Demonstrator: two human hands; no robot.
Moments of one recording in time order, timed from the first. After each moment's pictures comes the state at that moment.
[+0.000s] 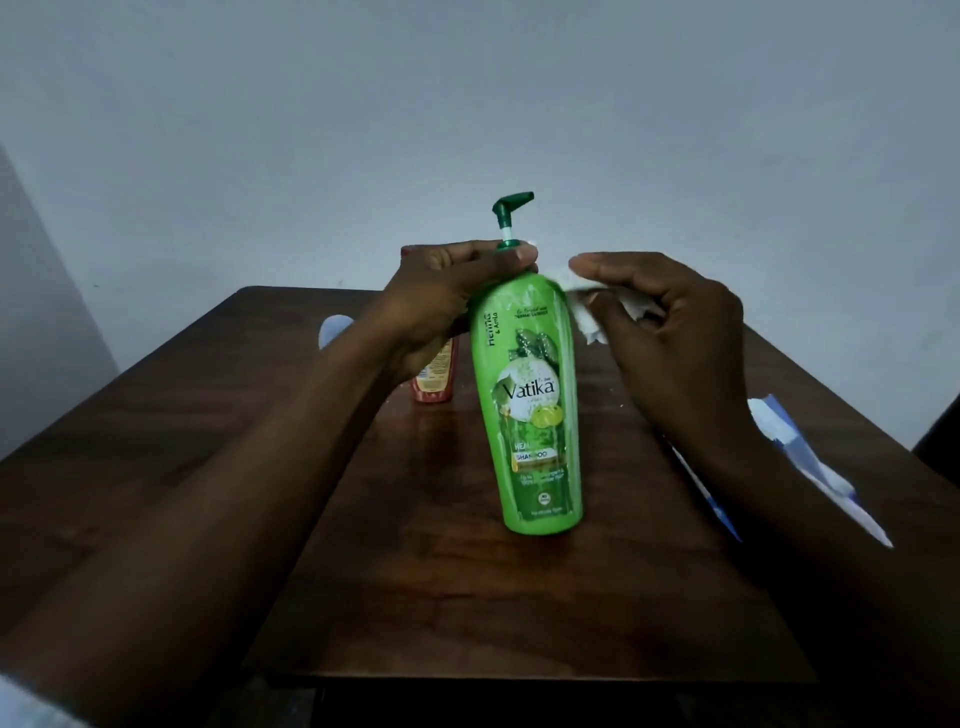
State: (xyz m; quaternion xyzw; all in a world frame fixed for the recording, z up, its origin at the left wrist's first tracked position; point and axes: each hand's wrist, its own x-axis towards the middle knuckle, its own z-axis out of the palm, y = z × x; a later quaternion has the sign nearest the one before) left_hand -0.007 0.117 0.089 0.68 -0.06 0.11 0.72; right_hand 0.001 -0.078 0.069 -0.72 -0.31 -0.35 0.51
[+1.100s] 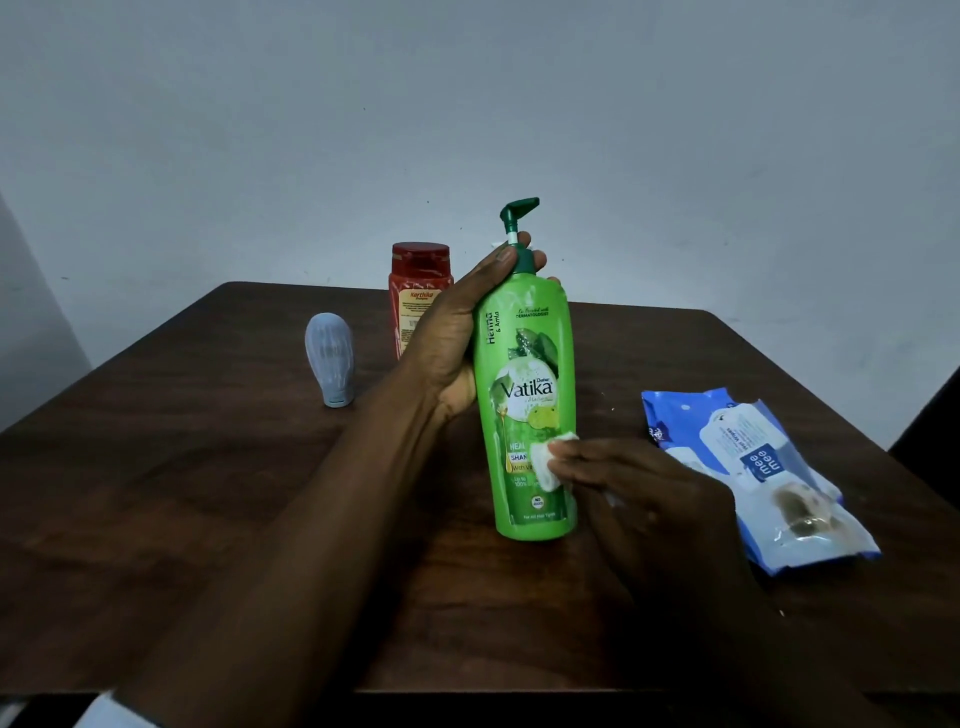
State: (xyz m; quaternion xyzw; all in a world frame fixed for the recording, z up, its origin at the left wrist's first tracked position) left_hand 0.026 0.096 0.047 0.38 -0.15 -0.01 0.91; right_hand -0.044 -0.108 -0.028 -0.76 -0.40 -0.35 0.38
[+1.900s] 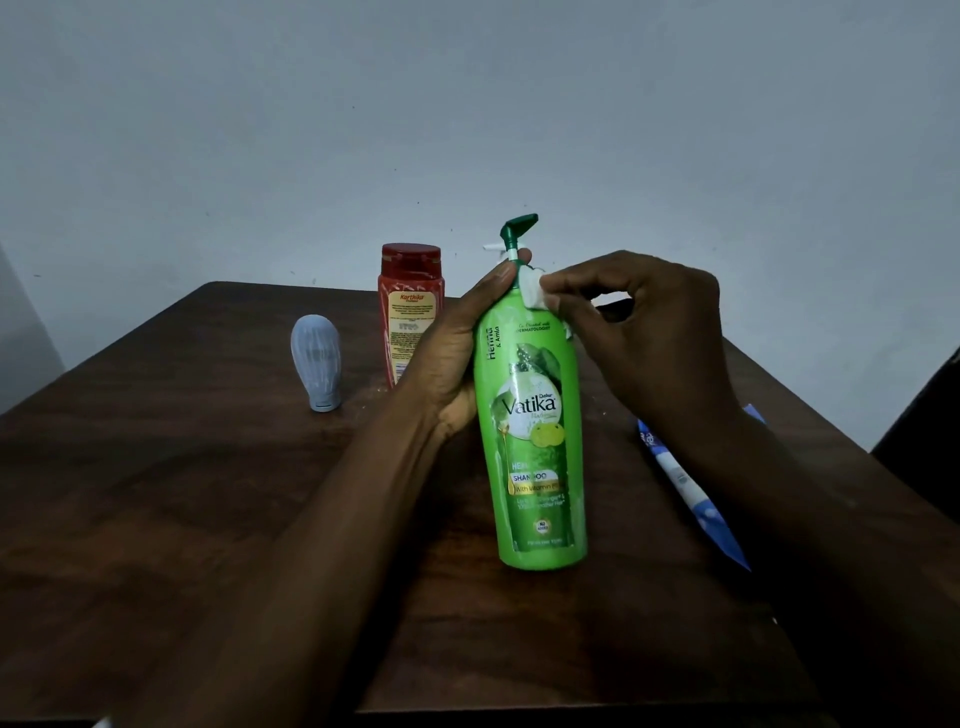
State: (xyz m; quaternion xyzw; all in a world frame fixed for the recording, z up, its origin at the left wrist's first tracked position) left_hand 0.016 0.083 0.044 0.35 -0.16 -0.04 0.92; right_hand 0.019 -0.072 0.077 -0.76 -0.33 -0.35 0.44
